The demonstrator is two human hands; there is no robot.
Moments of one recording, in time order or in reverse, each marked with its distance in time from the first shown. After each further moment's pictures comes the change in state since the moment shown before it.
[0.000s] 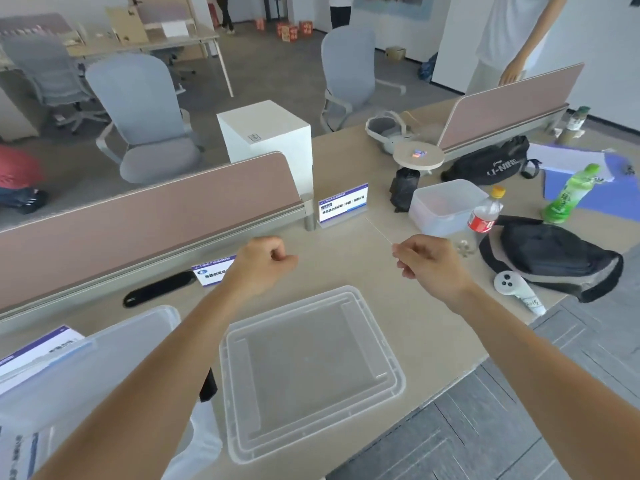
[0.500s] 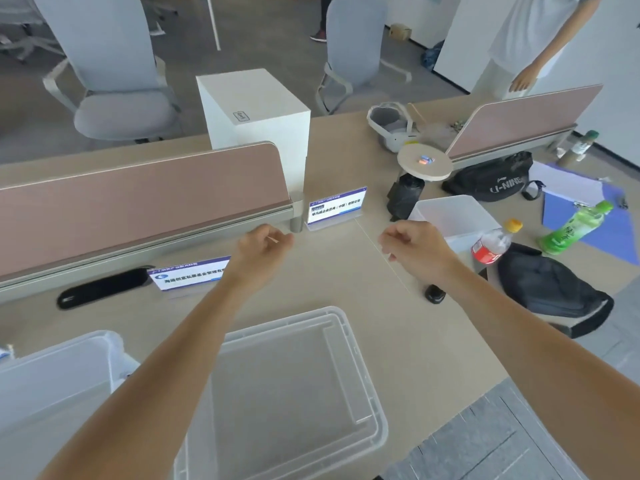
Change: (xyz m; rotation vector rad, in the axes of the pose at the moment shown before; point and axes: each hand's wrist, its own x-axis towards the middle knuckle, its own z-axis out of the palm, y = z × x) left_hand 0.114 -0.022 0.041 -0.292 0.034 -0.202; right_hand 0.145 -0.011 0.022 -0.397 -0.152 -0.027
